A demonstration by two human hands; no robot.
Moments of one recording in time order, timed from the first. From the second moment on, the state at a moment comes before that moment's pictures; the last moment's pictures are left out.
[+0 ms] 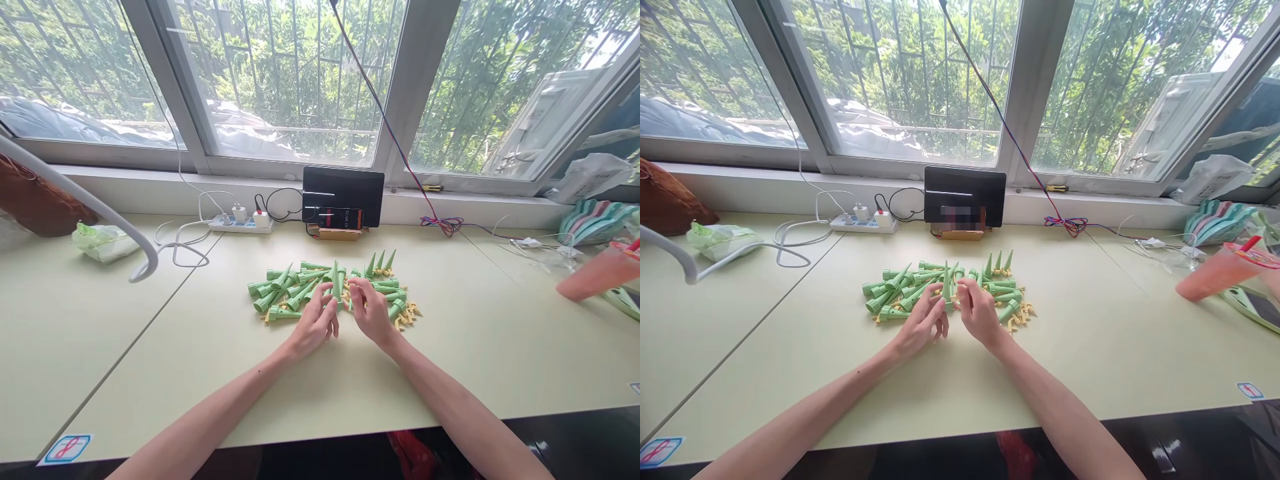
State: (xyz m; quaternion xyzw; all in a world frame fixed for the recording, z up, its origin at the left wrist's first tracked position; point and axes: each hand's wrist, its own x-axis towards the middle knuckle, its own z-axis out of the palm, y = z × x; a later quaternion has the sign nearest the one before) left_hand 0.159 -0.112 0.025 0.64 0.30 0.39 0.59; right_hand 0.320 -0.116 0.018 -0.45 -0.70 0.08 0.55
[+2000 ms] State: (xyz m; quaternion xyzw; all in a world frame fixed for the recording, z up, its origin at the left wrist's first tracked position) left_hand 0.156 -0.109 0.020 0.65 0.34 0.41 0.54; right_hand 0.323 -0.111 0.014 -0.43 -0.74 0.14 0.50
